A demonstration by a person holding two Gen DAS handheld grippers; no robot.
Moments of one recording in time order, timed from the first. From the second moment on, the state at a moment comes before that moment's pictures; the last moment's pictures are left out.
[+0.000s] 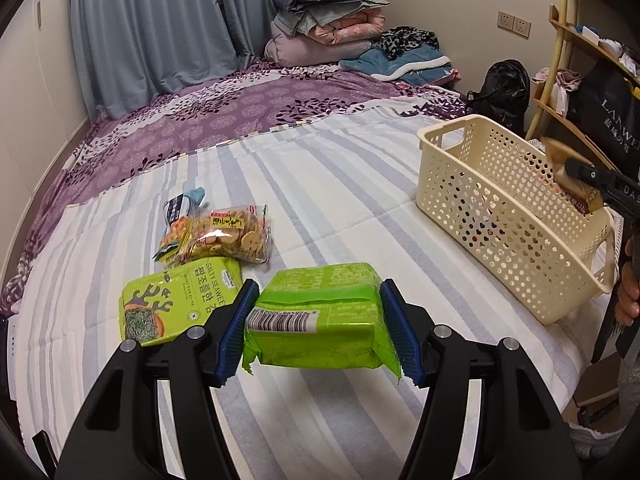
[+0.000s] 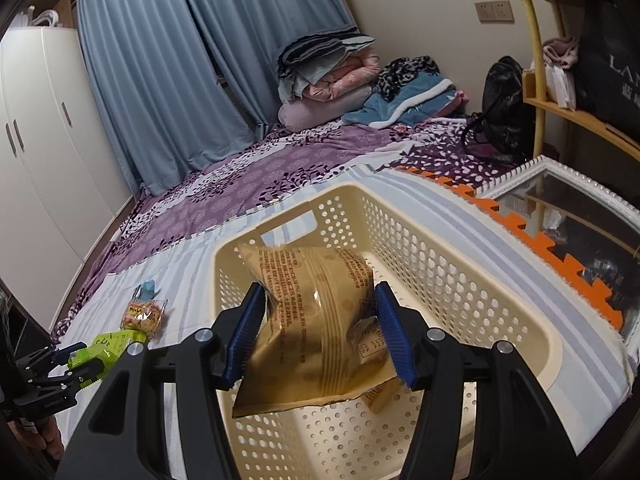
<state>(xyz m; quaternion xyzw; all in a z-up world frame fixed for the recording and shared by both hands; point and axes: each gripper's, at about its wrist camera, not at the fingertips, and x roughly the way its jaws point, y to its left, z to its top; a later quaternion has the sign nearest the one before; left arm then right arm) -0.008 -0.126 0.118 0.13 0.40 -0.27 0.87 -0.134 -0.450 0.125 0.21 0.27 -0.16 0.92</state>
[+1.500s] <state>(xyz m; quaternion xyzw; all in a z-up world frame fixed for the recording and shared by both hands) -0.072 -0.334 0.151 0.18 0.34 -0.50 0.78 -0.173 -0.496 0.129 0.28 0.21 -0.21 0.91</state>
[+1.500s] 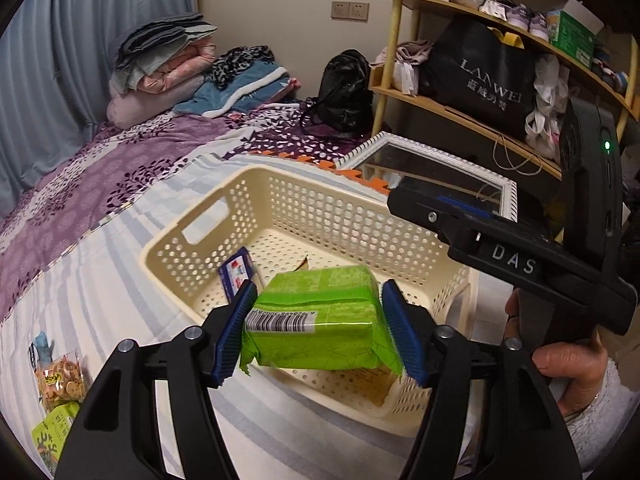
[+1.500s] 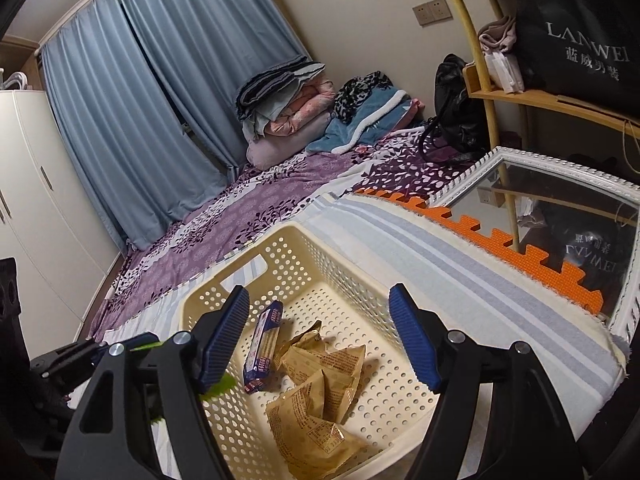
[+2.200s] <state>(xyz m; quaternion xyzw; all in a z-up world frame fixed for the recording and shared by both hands) -0.049 -0.302 0.158 0.14 0.36 -0.46 0.80 -0.163 -0.481 0.135 0.27 0.21 -0.21 0.92</state>
